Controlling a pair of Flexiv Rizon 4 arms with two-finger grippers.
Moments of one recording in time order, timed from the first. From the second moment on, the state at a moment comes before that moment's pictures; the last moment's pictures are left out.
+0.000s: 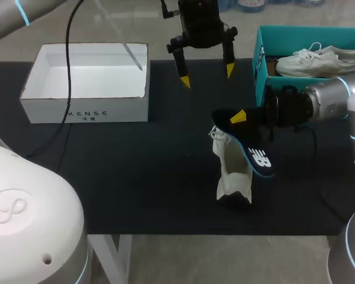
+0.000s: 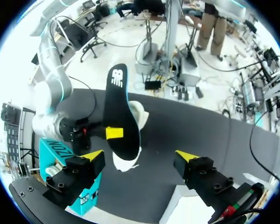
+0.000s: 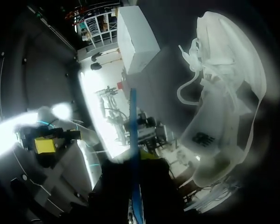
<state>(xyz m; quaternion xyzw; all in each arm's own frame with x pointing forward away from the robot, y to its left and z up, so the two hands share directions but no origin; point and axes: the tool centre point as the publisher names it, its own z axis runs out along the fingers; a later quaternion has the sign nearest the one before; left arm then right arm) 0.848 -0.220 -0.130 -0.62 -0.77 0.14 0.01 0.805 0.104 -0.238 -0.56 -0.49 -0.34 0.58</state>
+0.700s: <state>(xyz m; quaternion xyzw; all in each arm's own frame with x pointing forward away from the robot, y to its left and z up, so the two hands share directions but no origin) 0.782 -0.099 -0.154 -0.66 -0.66 0.35 -0.03 0.805 0.104 -0.238 -0.56 -0.49 -0.34 0.58</state>
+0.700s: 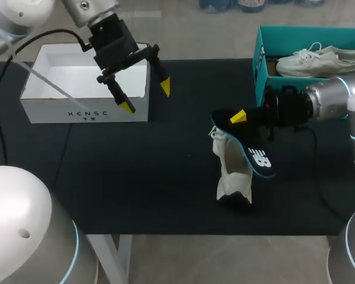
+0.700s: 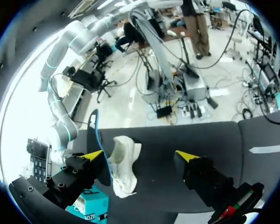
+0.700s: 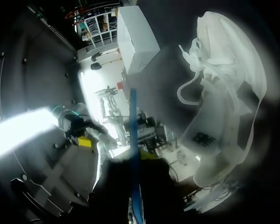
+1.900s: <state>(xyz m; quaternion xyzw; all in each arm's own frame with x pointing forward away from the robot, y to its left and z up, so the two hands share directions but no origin) 0.732 -0.073 -0.172 -0.55 -0.58 0.55 -0.24 0.805 0.104 -0.238 -0.56 -0.49 -0.34 0.58</state>
